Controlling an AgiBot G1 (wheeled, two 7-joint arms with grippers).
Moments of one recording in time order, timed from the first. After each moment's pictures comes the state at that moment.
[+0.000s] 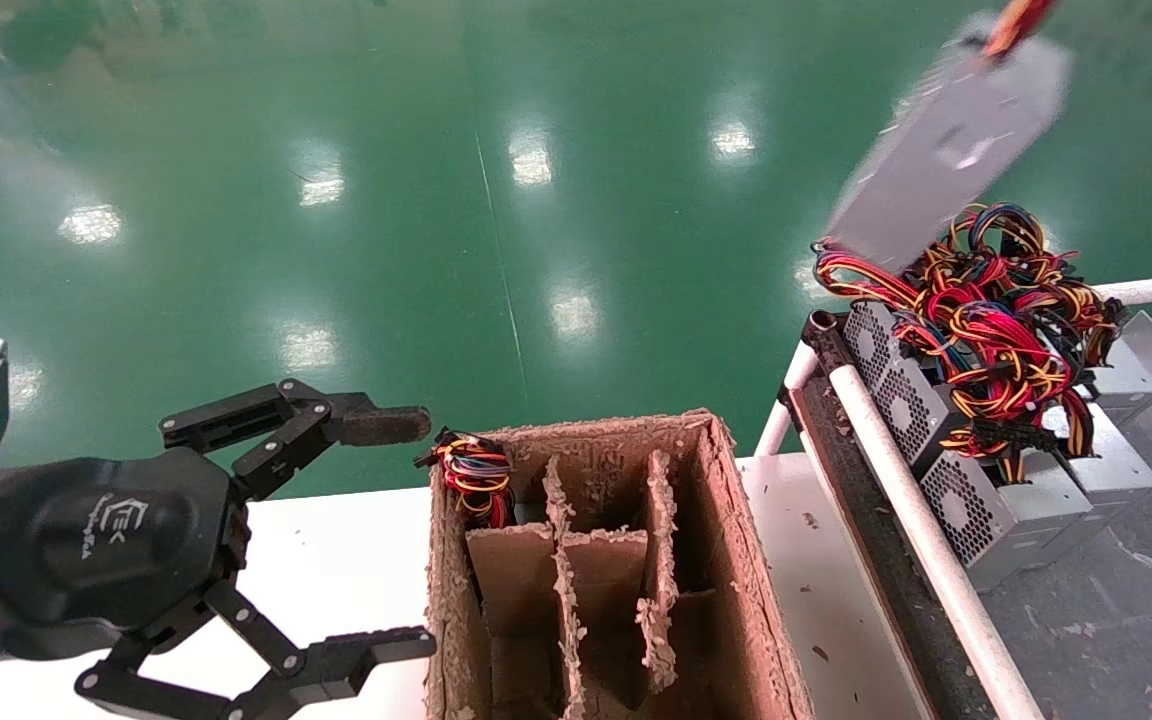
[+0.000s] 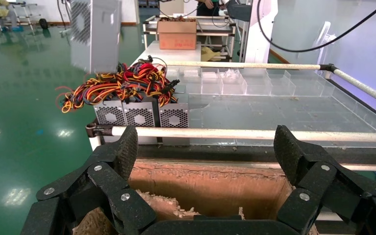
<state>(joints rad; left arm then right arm) -1.08 0.61 0.29 -1.28 0.72 1.49 -0.18 2.52 -0.84 -0.49 0.37 -1.40 -1.30 0.31</state>
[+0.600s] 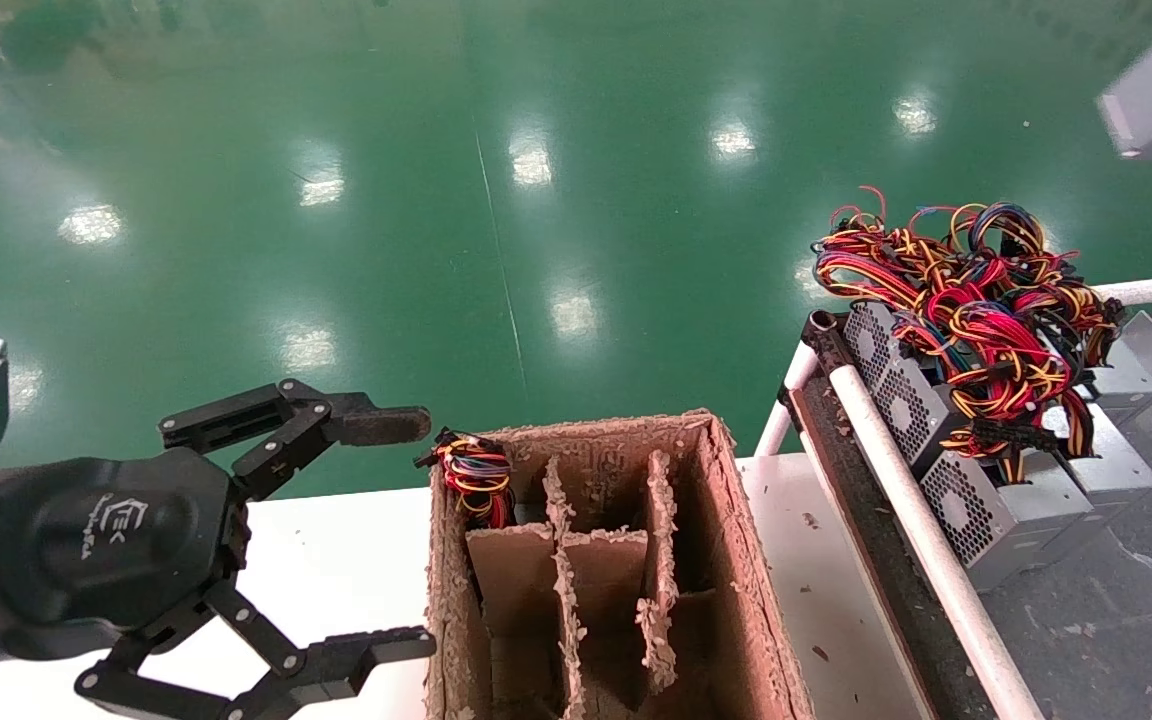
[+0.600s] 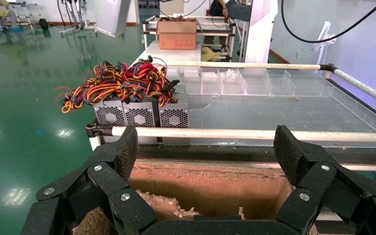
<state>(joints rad) -1.08 0.60 0.29 -1.28 0.72 1.49 -0.18 2.72 -0.76 -0.57 0.12 -1.59 -1.09 0.14</state>
